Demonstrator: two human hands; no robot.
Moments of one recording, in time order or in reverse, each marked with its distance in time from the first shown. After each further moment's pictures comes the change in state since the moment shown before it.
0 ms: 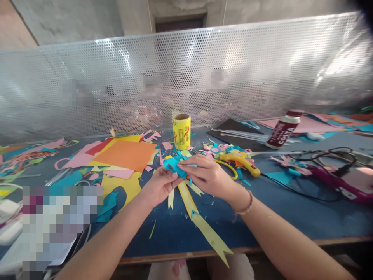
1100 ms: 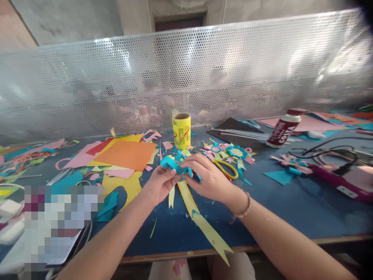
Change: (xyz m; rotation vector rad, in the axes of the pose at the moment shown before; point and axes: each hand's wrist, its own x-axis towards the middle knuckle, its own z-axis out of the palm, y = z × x) left_hand 0.000 0.002 0.007 -0.017 0.043 0.071; right_hand 0.003 -0.013 0.004 -0.021 -0.025 0.124
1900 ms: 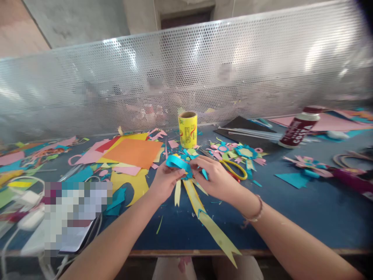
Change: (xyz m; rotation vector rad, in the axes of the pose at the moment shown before) left_hand -0.002 -0.001 0.004 0.205 0.077 0.158; right_hand 0.002 -0.001 0.002 0.150 -0.122 0.265
